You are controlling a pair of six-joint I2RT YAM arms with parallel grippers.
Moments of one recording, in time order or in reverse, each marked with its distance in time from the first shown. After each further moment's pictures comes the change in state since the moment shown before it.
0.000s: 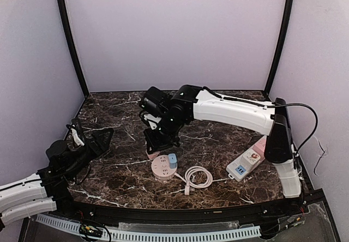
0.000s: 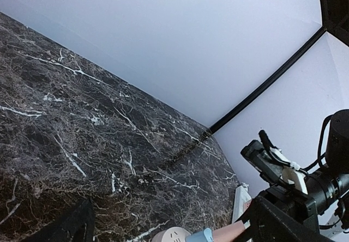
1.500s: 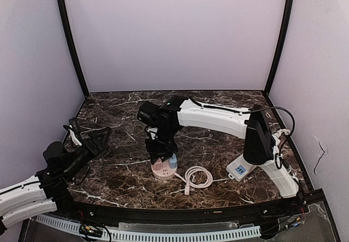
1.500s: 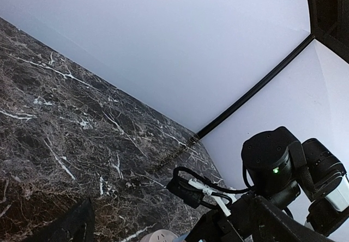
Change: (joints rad) left arm 0.000 -0.061 -0.015 0.006 0.020 -0.025; right arm -0.035 0.232 0.154 -0.153 -0.092 0.143
